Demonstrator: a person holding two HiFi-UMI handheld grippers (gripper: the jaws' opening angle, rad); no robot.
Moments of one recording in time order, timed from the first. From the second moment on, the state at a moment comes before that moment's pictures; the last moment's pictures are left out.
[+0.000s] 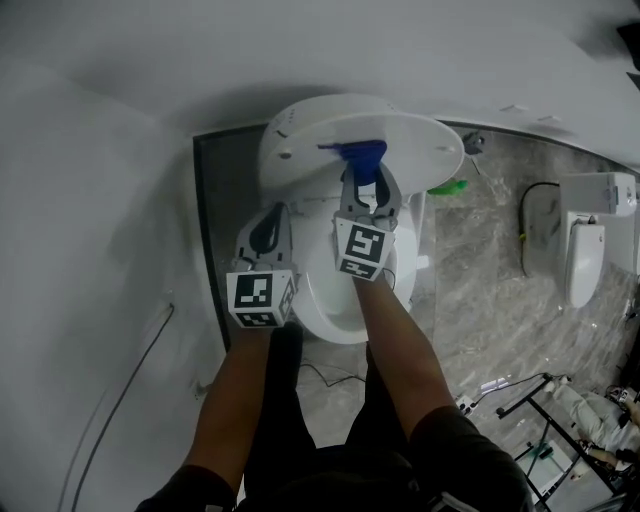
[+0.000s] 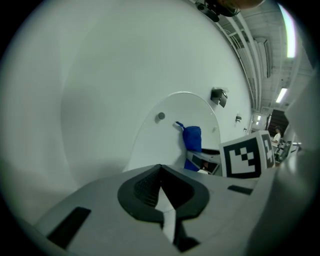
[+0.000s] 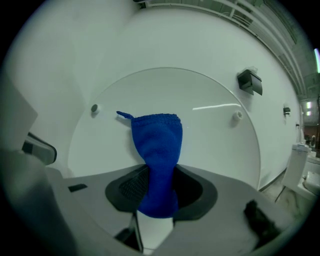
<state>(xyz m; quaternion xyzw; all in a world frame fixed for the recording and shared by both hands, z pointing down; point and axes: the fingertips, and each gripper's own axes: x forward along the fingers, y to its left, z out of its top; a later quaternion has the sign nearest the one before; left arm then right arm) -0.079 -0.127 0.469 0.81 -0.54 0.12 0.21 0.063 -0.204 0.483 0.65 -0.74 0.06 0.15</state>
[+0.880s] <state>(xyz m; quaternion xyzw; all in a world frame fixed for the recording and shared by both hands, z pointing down) -0.025 -0.123 0.471 0.81 -0.55 0.10 0.20 0.131 -0.168 0.474 0.66 -0.74 0.06 0.14</state>
